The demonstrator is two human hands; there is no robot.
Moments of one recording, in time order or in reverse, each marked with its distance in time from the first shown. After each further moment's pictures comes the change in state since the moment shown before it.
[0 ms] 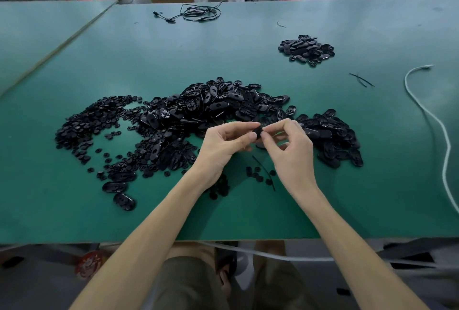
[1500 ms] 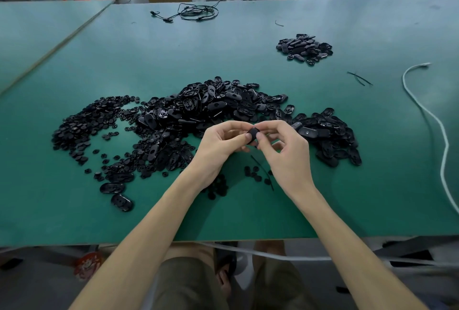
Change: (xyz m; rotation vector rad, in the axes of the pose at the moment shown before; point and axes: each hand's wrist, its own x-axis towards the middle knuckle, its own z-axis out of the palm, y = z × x) left_hand 0.002 -0.004 -0.005 0.016 -0.015 -0.042; right_hand -0.004 -0.007 0.002 0.040 -0.038 -0.037
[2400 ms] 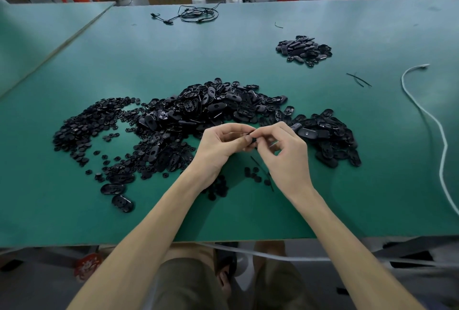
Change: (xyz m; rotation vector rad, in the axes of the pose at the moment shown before) left_hand 0.003 -0.007 -0.001 -0.004 0.009 0.057; right_hand -0.002 -0.003 -0.002 -0.087 -0.008 -0.102
